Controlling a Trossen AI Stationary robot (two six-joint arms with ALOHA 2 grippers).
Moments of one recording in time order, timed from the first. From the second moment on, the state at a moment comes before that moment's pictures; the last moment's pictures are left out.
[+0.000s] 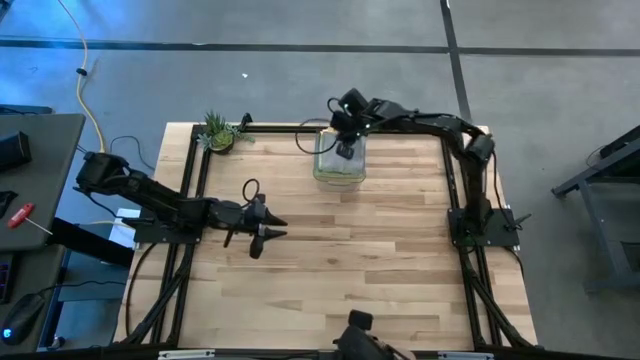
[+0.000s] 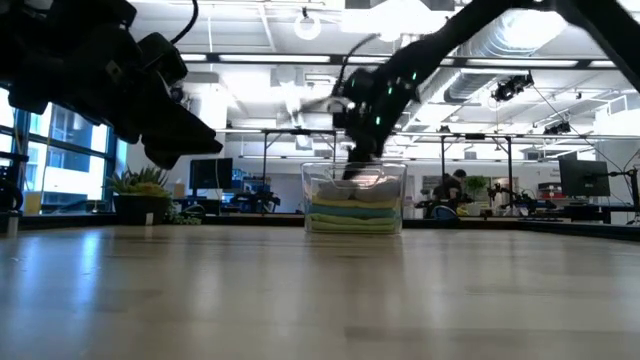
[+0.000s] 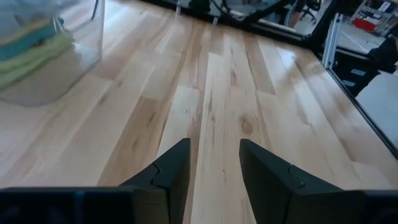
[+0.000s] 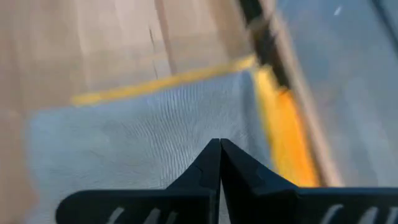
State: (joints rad) left arm -0.06 1.24 0.20 0.69 -0.15 -0.31; right arm -0.62 2.01 1.55 -0.54 -0.16 -0.36
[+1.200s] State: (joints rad) left arm 0.12 0.42 0.01 0.41 -0.03 -0.21; right arm -0.26 0.66 0.15 0.51 0.06 -0.08
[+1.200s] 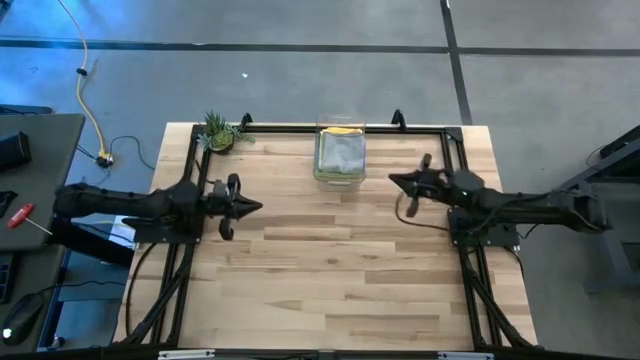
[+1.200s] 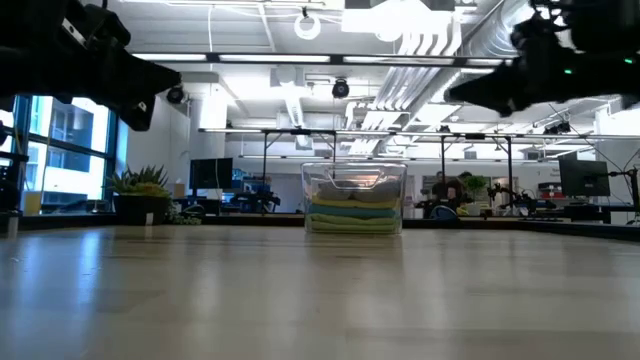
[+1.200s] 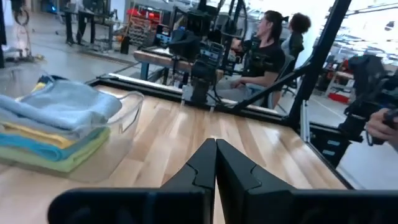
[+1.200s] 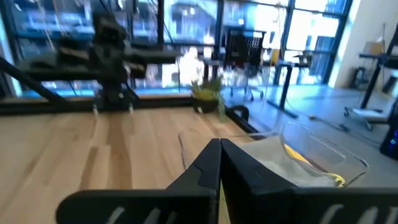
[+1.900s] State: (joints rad) left arm 0.35 0.00 0.02 0.01 0.04 -0.21; right arm -0.24 0.01 0.01 0.04 0.12 -0.08
